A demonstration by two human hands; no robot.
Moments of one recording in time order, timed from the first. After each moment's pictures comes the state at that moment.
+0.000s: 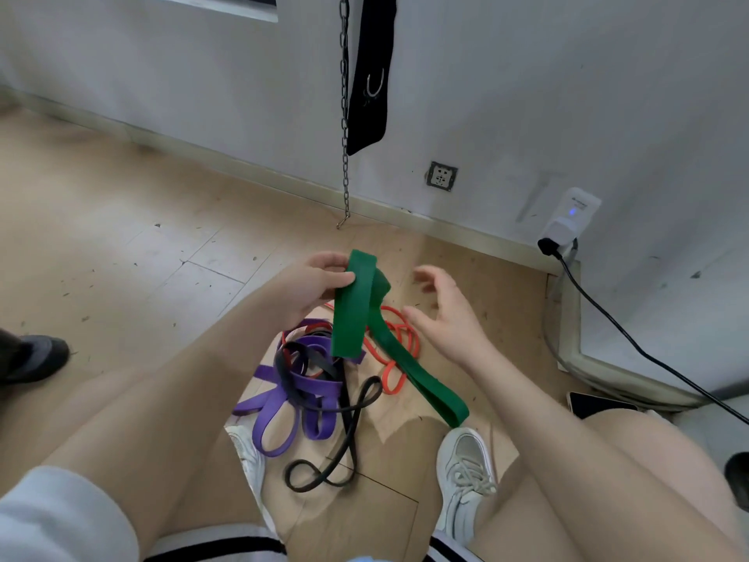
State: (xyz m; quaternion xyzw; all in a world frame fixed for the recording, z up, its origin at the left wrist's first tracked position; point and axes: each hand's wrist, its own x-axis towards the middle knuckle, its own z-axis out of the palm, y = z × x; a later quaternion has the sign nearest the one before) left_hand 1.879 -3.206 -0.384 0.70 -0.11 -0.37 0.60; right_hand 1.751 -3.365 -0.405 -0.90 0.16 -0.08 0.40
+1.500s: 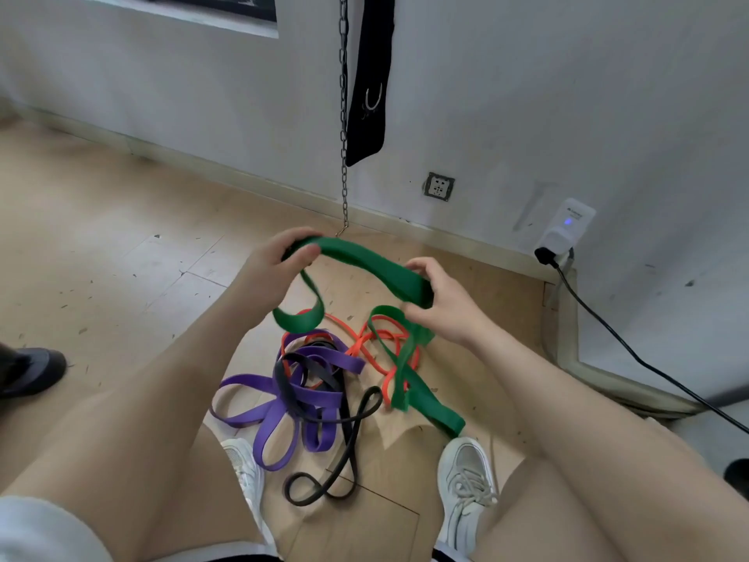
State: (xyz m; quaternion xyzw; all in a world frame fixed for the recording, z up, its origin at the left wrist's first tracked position) left_hand 1.896 -3.174 -0.368 0.78 -0.26 -0.11 0.55; right_hand 1.777 -3.383 -0.392 -0.90 0.11 -0.03 0.42
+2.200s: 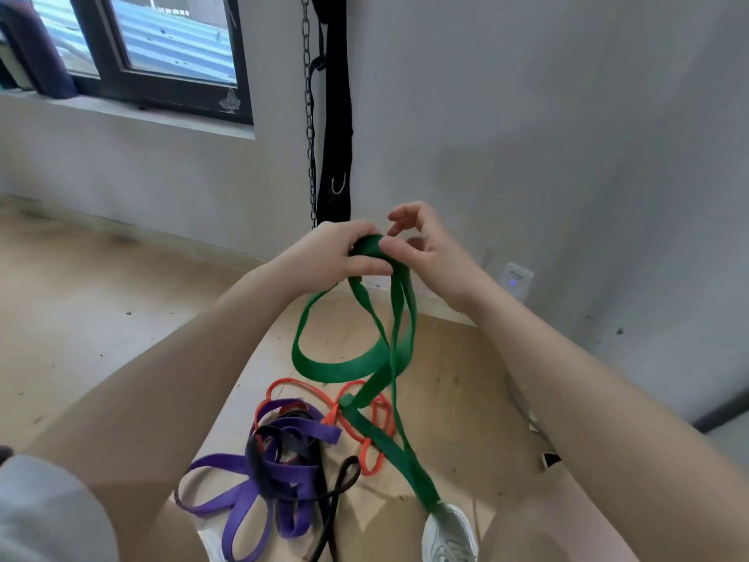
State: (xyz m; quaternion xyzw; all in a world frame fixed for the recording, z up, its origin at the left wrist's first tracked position) left_hand 1.880 -3.256 -0.242 0.79 -0.50 -0.07 0.34; right_hand 1.787 -3.394 -0.248 -0.84 0.02 -0.16 0.52
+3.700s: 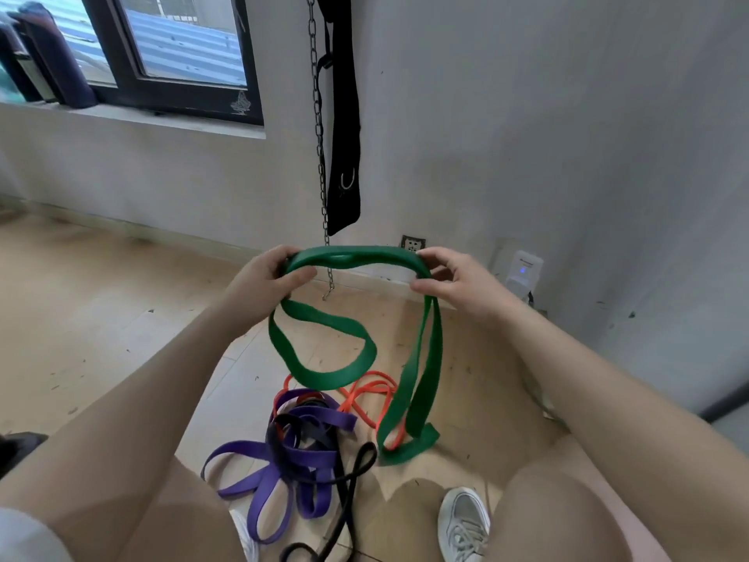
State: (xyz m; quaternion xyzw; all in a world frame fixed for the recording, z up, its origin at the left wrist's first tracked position) left_hand 1.899 -3.180 -0.295 0.80 -0.33 -0.09 0.50; right_hand 1.760 -3.416 -0.286 -0.89 0.06 -0.10 0.44
